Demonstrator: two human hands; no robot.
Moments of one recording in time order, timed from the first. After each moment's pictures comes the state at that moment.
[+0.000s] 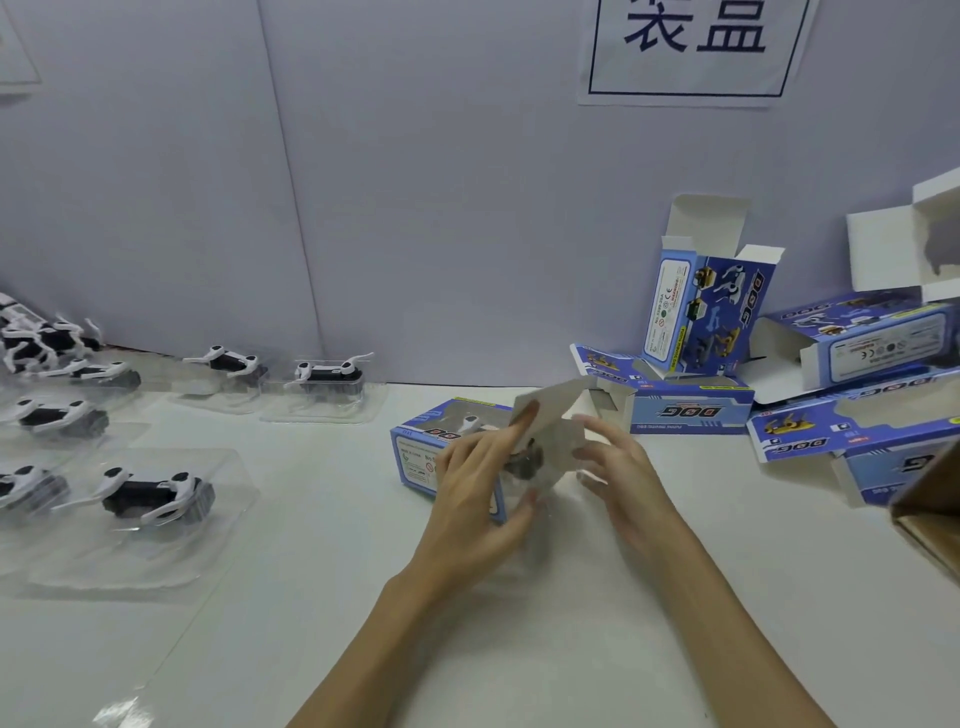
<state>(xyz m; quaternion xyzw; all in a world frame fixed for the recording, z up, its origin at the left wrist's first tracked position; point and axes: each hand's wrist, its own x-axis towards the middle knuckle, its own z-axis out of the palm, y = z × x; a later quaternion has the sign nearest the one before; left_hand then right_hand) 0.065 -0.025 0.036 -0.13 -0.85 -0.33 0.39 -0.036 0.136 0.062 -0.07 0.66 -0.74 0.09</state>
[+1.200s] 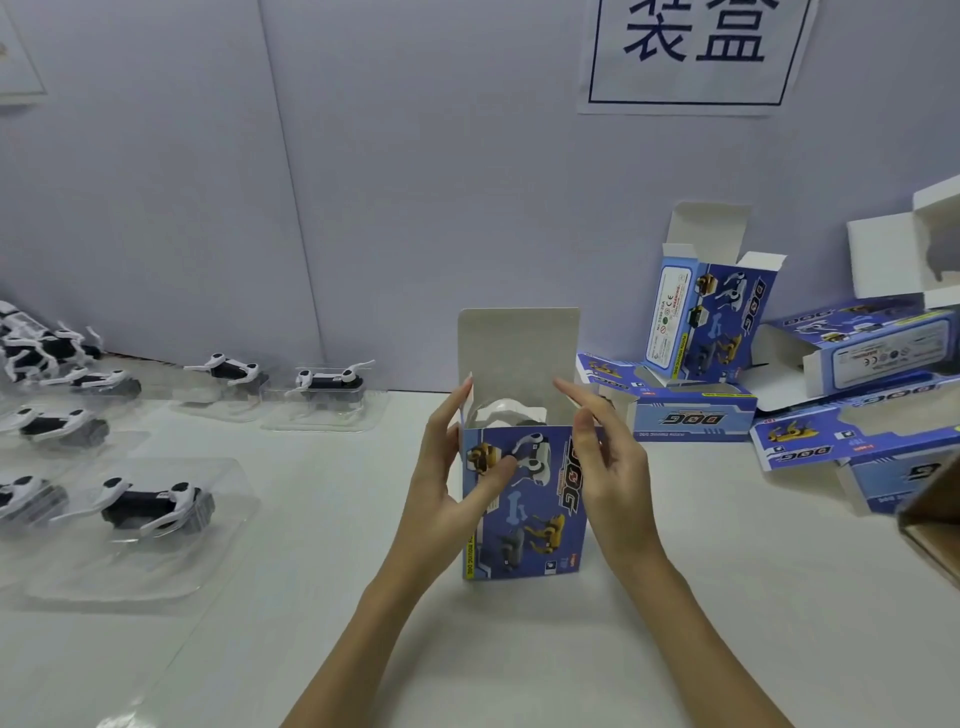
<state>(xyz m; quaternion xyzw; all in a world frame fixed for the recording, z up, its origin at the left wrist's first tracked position) 0.073 -0.041 0.058 -0.10 -0.71 -0.61 0.32 0.008 0.122 0.080 -0.29 0.66 -0.67 -0.15</state>
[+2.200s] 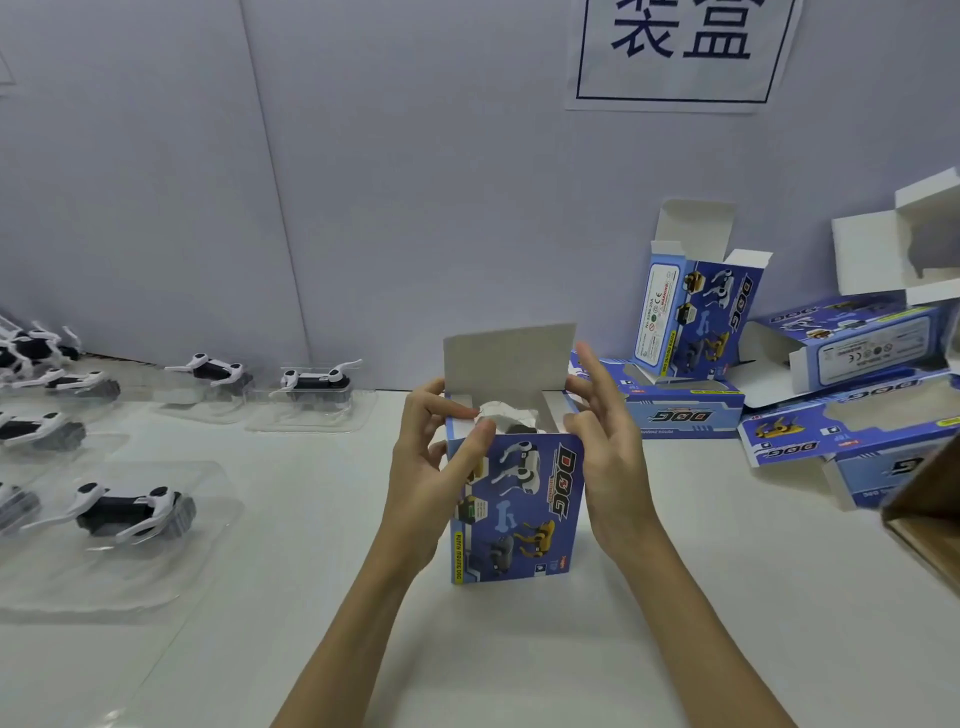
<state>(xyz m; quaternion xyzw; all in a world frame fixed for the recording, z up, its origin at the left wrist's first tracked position) 0.065 -0.038 0.081 -0.04 -0.66 -0.67 0.34 -0.001 0.121 0.094 -0.24 0.56 -0.79 -0.05</state>
